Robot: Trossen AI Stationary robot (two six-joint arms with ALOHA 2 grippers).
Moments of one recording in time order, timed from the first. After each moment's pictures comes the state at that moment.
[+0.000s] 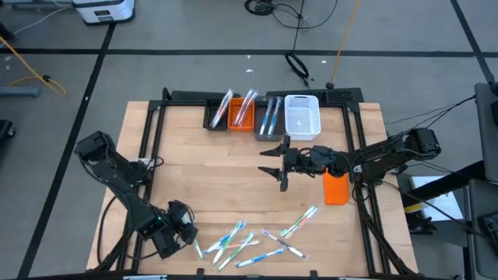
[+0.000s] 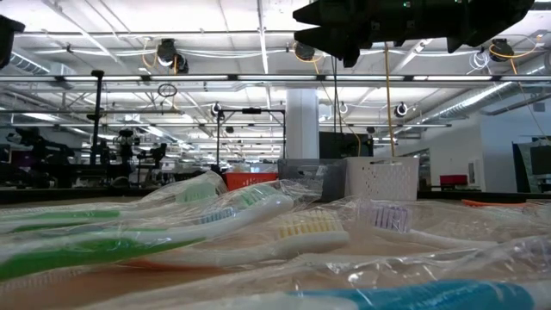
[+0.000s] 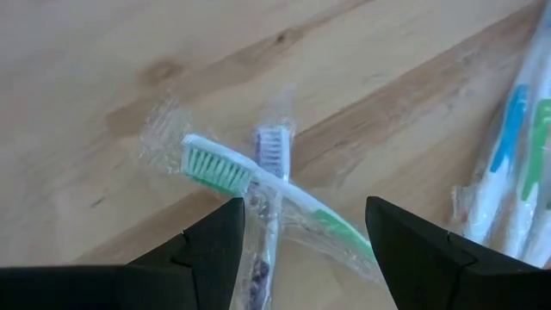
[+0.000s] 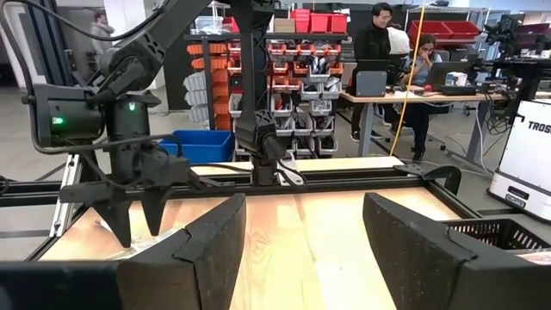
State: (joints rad) left arm -0.92 1.55 0.86 -0.68 -0.28 -2.01; right arm 0.08 1.39 0.64 0.78 0.16 0.01
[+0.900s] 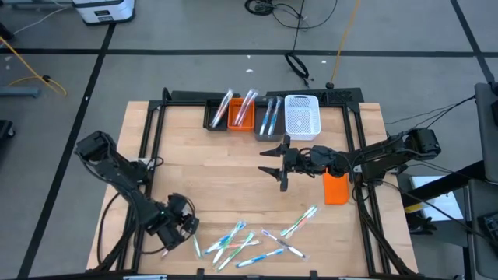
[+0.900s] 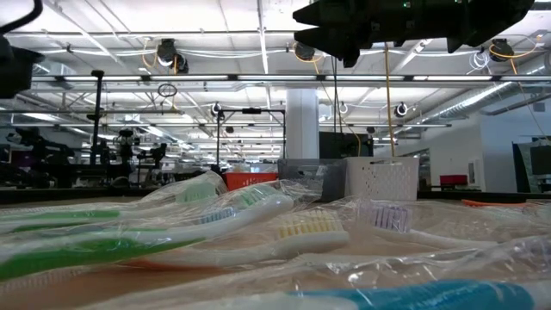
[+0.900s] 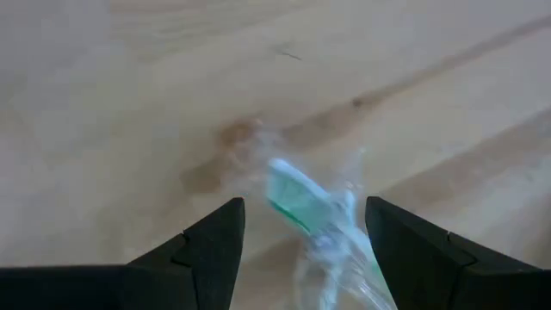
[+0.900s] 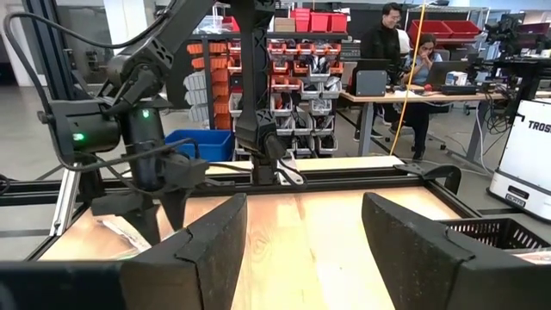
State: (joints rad) left arm -0.86 1.55 0.81 -0.75 -0.28 -2.04; right arm 0.08 1.39 0.64 0.78 0.16 0.01
